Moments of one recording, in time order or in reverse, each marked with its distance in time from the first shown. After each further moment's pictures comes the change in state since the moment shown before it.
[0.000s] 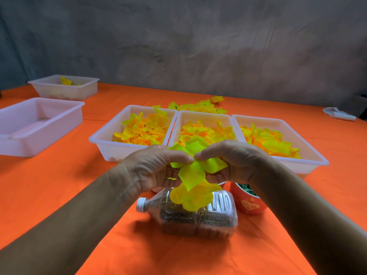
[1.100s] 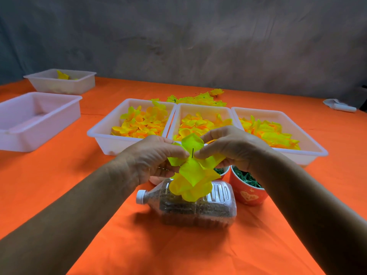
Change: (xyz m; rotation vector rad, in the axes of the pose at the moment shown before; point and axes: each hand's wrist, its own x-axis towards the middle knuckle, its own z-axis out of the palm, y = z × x) left_hand -0.013 0.005 0.004 0.248 0.150 0.096; right_hand 0.003 0.001 -0.002 -0.311 0.193 -0.176
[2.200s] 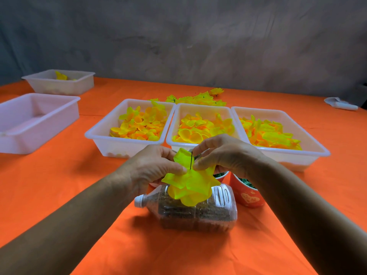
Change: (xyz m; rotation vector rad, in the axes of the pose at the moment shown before) left_hand 0.002 -0.015 0.003 0.109 0.059 0.013; right_hand 0.011 0.015 0.003 -0.060 -0.092 -0.001
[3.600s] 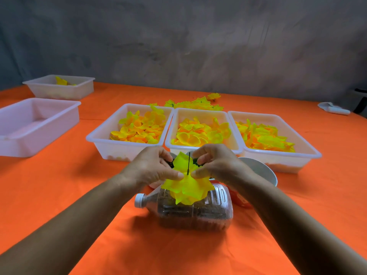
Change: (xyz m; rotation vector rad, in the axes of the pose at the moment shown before) left_hand 0.008 -0.012 -0.008 0.185 0.088 0.107; right_hand -0.005 0.017 0.017 -0.128 0.208 -0.092
